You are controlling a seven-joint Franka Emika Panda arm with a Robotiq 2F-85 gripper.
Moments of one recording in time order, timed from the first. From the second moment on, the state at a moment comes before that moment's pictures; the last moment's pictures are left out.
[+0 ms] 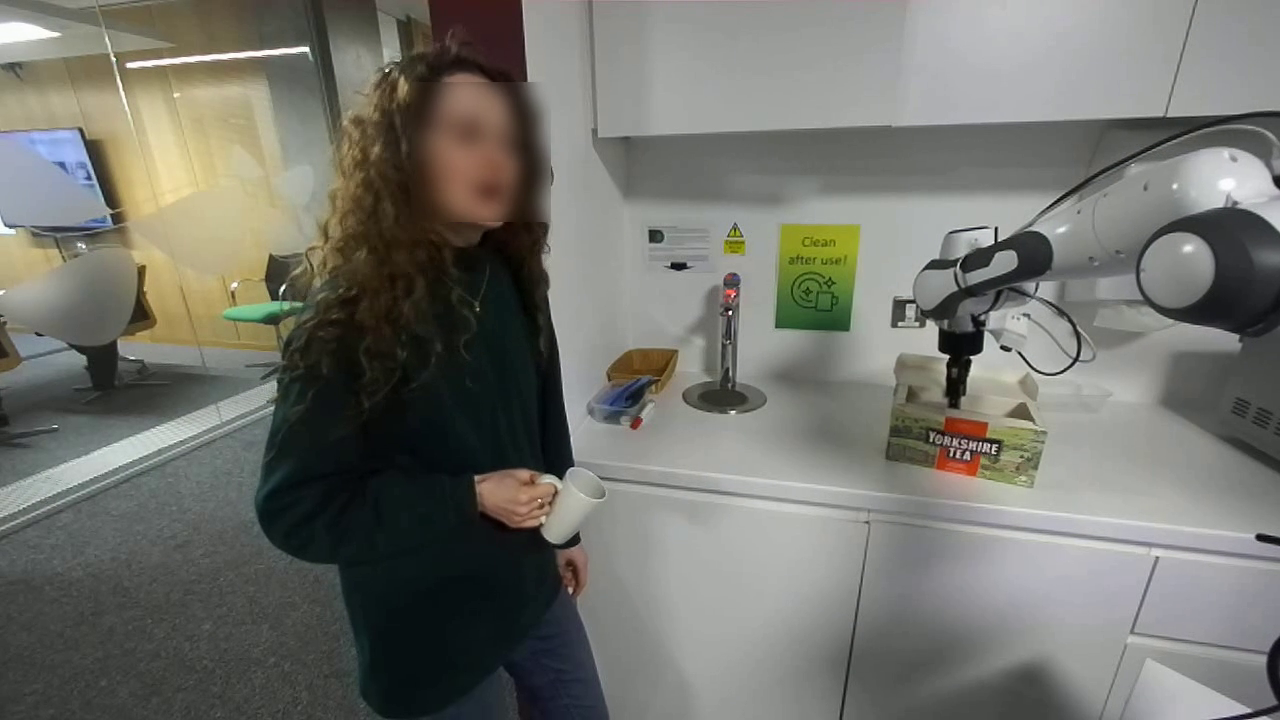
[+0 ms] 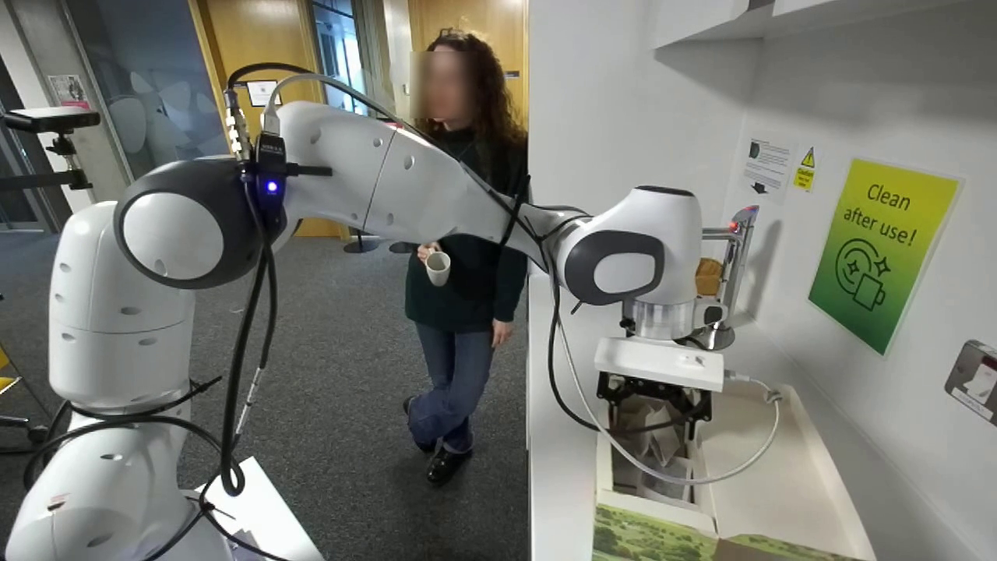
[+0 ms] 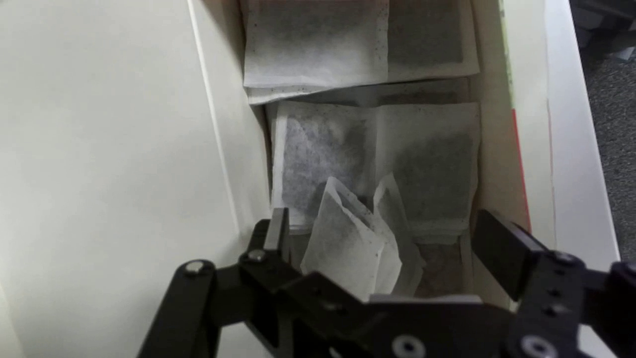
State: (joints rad) arm -0.42 0.35 -0.24 -1.67 -0.05 2.03 -0.92
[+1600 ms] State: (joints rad) arm -0.42 0.38 -0.25 -1.65 -0.06 1.98 -0.93
